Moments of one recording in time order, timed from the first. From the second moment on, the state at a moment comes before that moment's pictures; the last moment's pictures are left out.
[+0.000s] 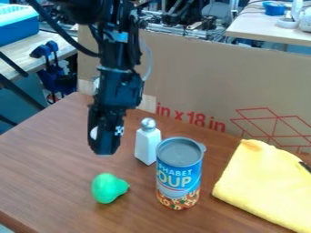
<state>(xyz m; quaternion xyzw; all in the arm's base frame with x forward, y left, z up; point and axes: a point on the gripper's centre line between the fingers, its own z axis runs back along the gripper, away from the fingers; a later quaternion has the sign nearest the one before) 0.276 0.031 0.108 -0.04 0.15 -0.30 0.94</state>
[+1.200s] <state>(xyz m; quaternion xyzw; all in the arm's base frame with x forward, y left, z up) 0.226 -0.086 0.034 -0.02 0.20 -0.49 0.85</state>
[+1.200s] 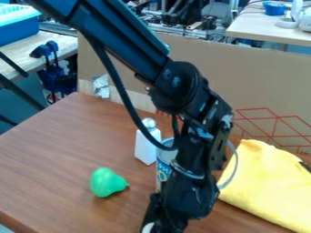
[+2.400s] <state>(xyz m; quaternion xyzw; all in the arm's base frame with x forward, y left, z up) 0.214 -0.101 0.121 0.08 0.09 -0.44 0.89</state>
